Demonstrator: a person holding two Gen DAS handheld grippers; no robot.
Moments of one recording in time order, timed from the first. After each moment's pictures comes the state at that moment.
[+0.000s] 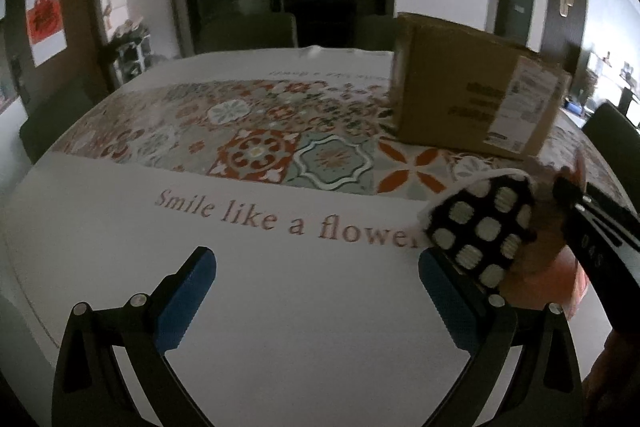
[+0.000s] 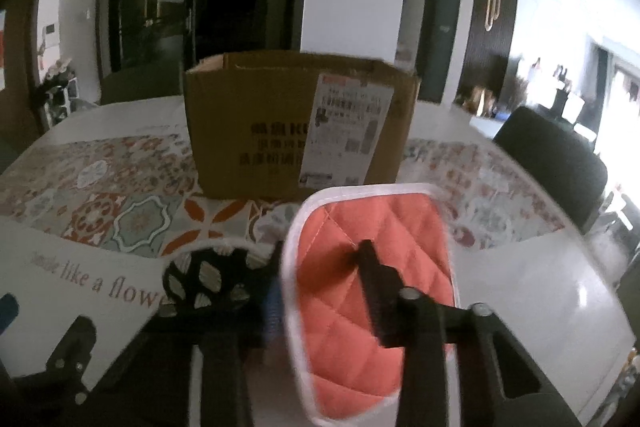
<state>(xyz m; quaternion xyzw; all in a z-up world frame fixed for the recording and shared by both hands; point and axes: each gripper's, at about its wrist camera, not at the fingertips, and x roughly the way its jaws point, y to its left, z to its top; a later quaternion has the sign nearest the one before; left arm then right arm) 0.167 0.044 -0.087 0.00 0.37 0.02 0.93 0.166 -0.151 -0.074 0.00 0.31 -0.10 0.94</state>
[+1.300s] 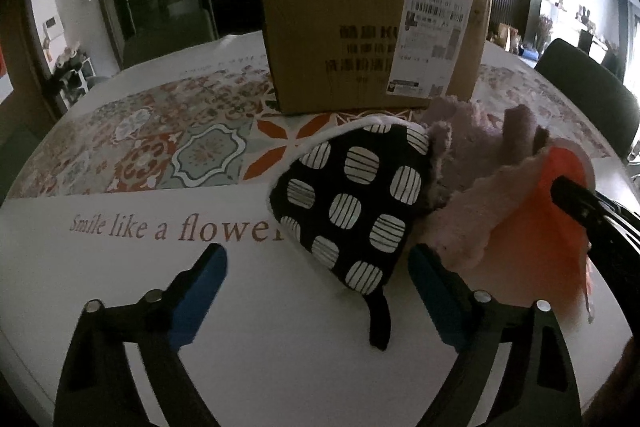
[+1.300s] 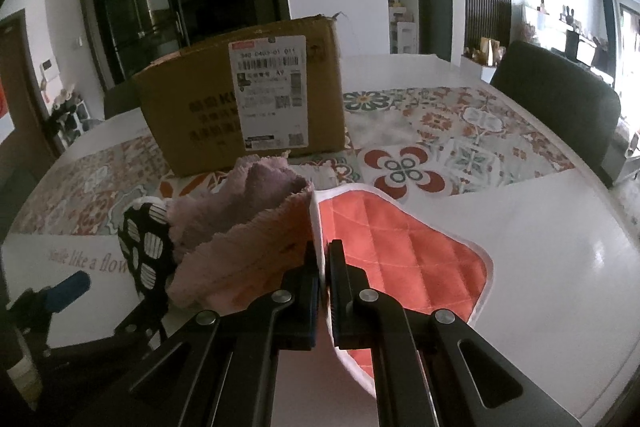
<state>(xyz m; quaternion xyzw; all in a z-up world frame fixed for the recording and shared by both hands) 0.190 -0.055 -0.114 0.06 0.40 -0.06 0.91 0.143 -0.237 -0.096 0.08 0.35 -0.07 0.93</state>
